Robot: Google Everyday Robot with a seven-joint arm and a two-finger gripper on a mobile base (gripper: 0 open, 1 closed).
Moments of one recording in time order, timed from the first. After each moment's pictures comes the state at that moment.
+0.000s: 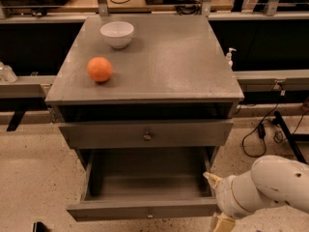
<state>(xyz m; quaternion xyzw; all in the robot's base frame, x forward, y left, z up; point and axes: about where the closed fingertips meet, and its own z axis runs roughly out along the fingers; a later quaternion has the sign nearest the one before) 0.365 -0.163 0.597 -0.64 0.73 0.12 0.19</state>
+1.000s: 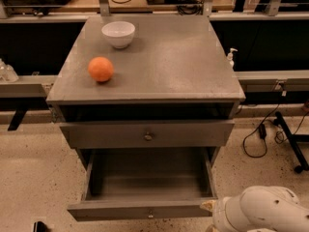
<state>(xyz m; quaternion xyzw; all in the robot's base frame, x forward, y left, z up) 0.349 -0.172 0.505 -0.64 0.74 0.10 0.18</state>
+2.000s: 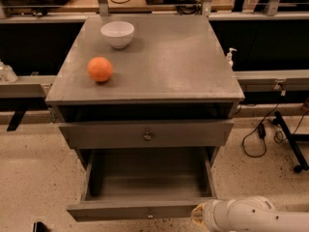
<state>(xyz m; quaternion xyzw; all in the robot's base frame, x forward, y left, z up) 0.394 -0.164 0.411 -0.64 0.73 0.06 0.24</state>
